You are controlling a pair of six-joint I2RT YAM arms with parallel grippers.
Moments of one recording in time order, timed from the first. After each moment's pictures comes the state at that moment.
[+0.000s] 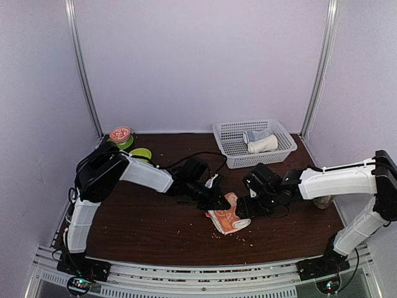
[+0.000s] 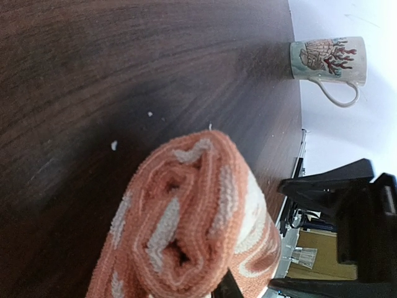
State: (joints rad) left arm -0.89 2.26 1.40 0.13 0.69 -0.87; right arm 0.88 1.49 0.84 -0.44 0.09 0.68
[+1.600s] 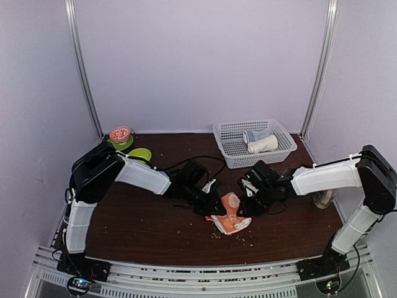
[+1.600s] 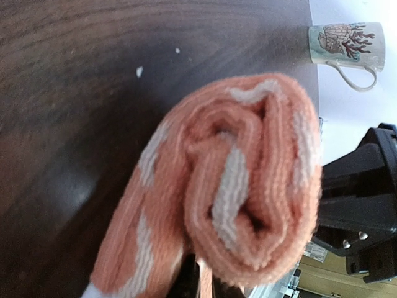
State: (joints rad) left arm -0.91 2.21 1.34 0.06 0.67 -0.83; right arm 0.78 1.60 0.84 -0.32 -0.15 0.59
